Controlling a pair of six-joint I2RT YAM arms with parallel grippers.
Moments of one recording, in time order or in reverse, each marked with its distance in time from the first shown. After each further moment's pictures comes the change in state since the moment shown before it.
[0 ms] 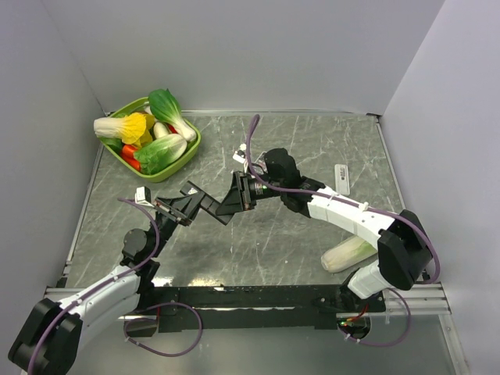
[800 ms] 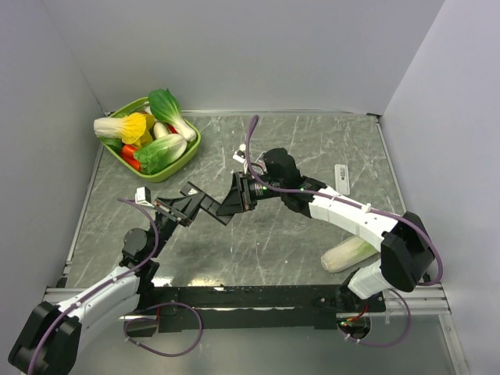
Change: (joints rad) left arm 0.006 -0.018 0.001 -0.046 0.004 -0.002; right arm 0.010 -0.018 0.012 -0.056 0.028 -0.053
